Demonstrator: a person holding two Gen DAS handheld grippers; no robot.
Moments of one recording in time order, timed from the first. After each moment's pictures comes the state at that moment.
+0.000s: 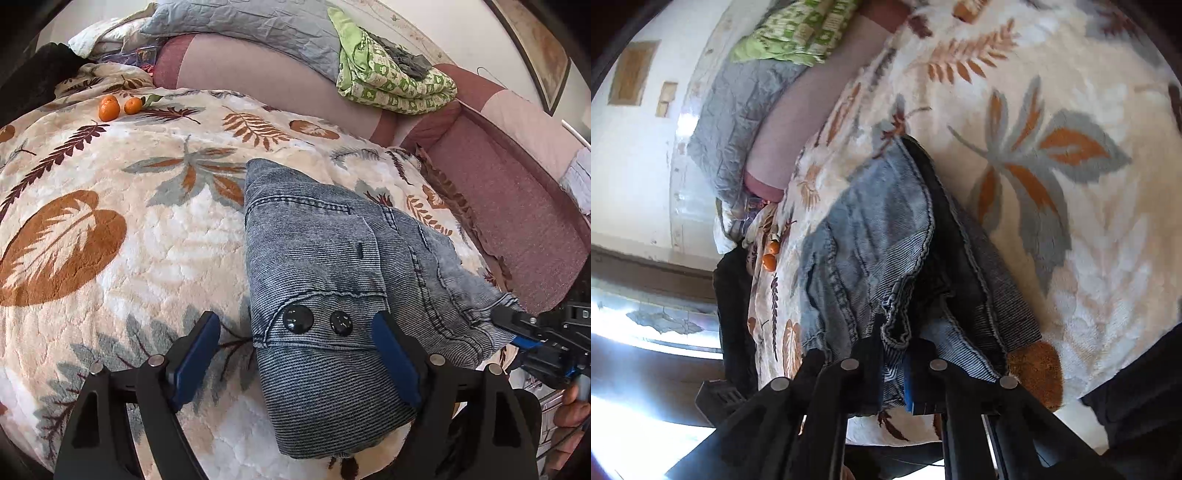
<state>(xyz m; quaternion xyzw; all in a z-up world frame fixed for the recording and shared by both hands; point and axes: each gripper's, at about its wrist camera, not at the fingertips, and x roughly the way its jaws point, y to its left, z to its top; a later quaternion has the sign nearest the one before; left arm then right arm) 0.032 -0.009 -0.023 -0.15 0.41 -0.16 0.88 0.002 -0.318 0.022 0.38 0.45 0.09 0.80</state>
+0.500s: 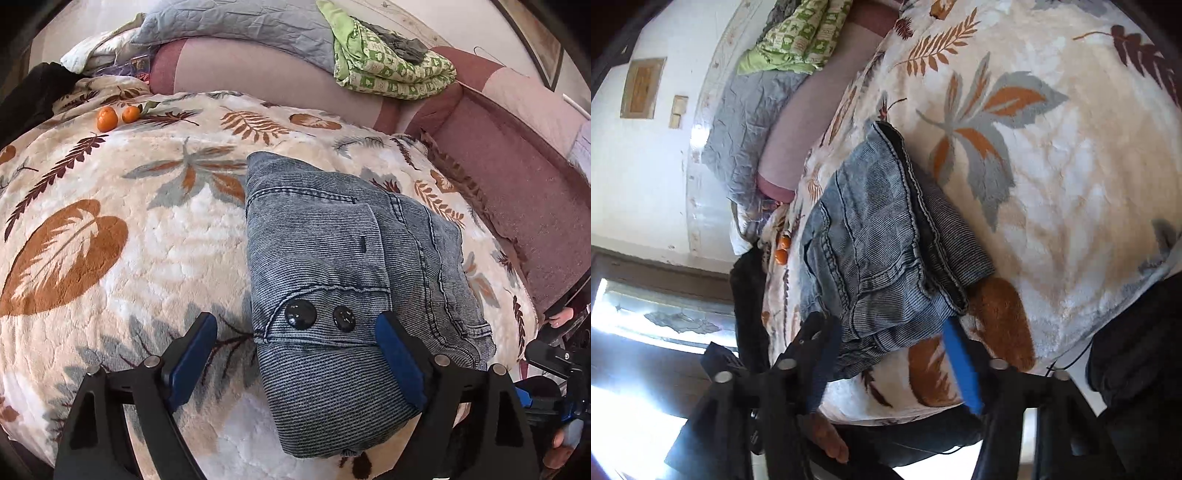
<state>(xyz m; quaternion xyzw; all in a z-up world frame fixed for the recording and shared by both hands) 0.033 -0.020 -0.028 -0.10 0.42 -0.14 0.89 -0.045 -0.336 -0.030 0.48 0.44 0.10 0.76</state>
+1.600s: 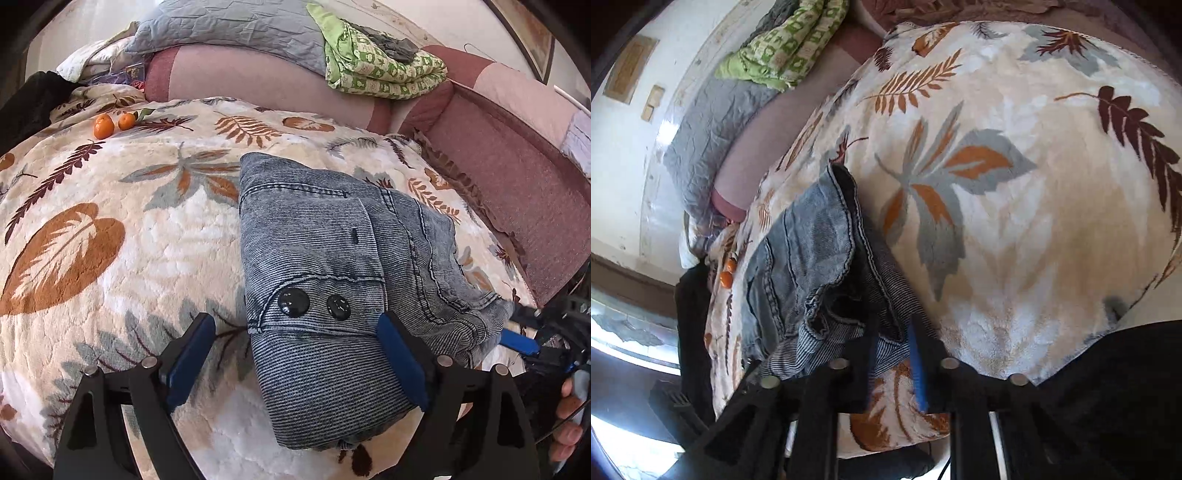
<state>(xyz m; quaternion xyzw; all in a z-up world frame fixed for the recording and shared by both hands) 0.023 -0.025 -0.028 -0.09 0.41 -0.15 0.90 -0.018 -0.354 -0.006 0.39 0.44 0.02 0.81</state>
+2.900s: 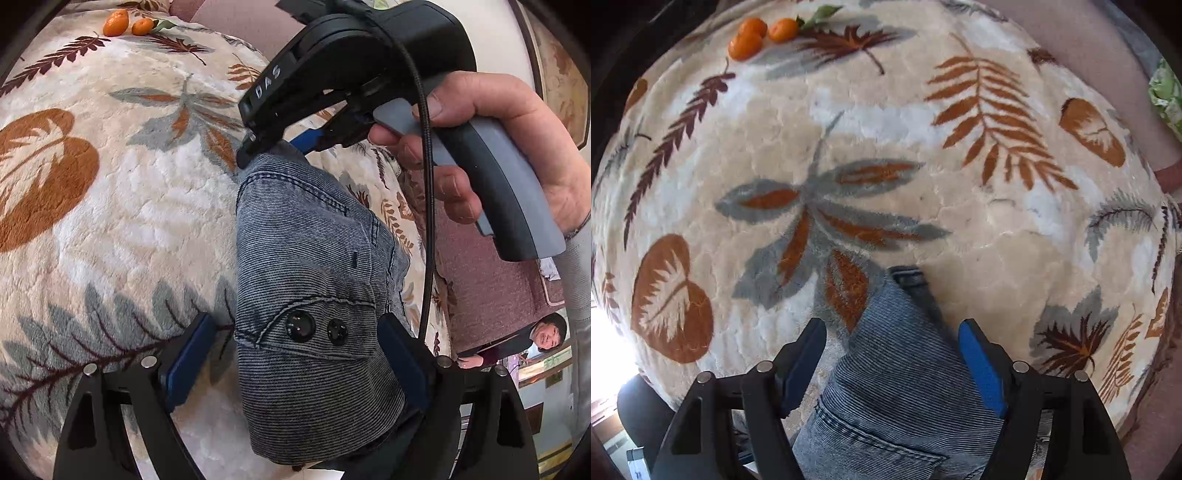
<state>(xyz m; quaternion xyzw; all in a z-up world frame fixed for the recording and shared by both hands) 0.053 0.007 -0.041 -0.29 0.47 -0.22 0.80 0.261 -0.043 -0.007 -0.22 0.69 0.14 0.67</state>
